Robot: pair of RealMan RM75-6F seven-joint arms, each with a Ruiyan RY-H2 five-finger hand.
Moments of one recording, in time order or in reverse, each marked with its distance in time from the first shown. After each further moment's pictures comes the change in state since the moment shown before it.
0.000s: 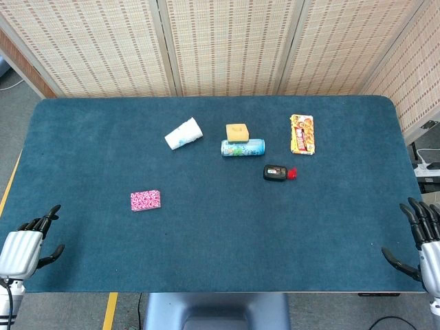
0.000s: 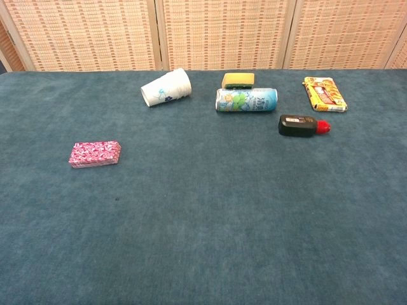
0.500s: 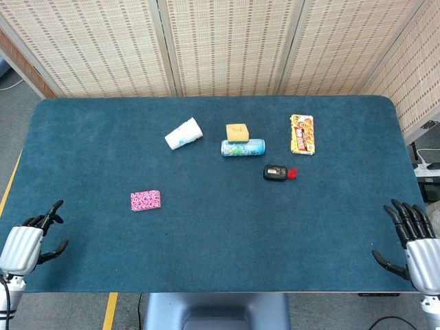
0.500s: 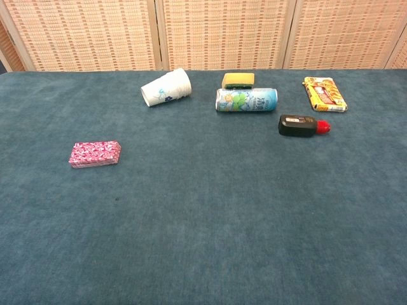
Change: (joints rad) left arm -0.036 -0.070 -0.005 0.199 0.092 0.049 -0.244; right arm 0.024 0.010 -0.018 -0.017 -0.018 -0.063 -0.026
